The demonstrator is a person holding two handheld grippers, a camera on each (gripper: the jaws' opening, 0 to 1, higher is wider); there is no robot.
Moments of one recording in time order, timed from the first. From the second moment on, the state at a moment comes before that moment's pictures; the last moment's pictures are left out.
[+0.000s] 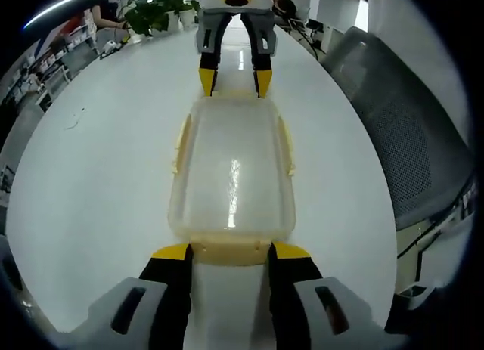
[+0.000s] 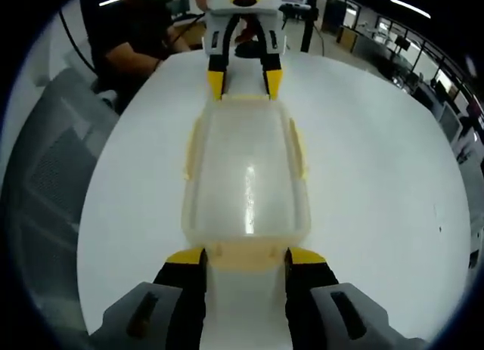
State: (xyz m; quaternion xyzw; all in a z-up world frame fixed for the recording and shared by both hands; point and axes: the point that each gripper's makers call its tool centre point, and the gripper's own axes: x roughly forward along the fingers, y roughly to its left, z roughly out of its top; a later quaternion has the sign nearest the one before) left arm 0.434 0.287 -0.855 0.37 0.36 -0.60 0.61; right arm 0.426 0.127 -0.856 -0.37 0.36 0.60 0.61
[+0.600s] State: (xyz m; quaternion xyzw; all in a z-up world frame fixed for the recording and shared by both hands) left arm 0.434 0.286 -0.853 0.36 0.37 -0.58 0.63; right arm 0.429 0.125 -0.856 -0.38 0.36 0.60 0.61
